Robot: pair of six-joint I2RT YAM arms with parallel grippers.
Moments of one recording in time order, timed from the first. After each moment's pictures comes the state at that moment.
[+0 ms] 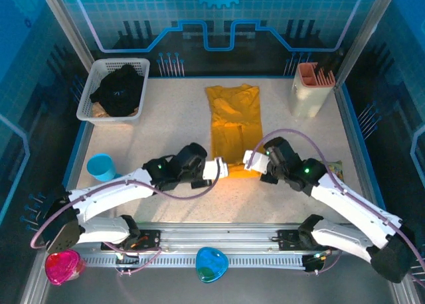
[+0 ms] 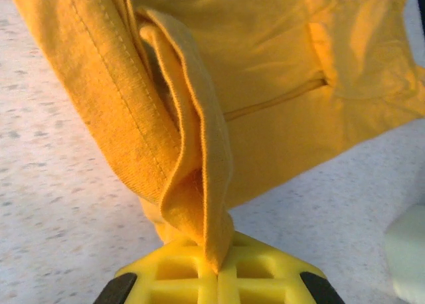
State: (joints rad) left arm -0.87 1.25 0.86 -0.38 -0.02 0.56; right arm 0.65 1.00 0.81 -0.69 0.12 -0.72
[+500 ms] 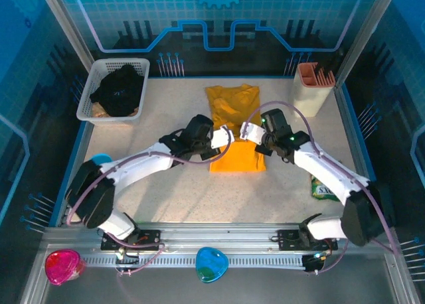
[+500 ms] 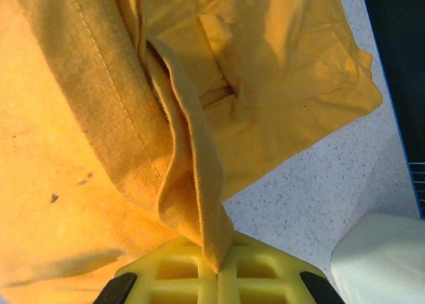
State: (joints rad) left arm -0.67 1.63 1.12 -0.23 -0.05 0.57; right arm 0.42 1.44 1.02 -0.45 0.07 -0.83
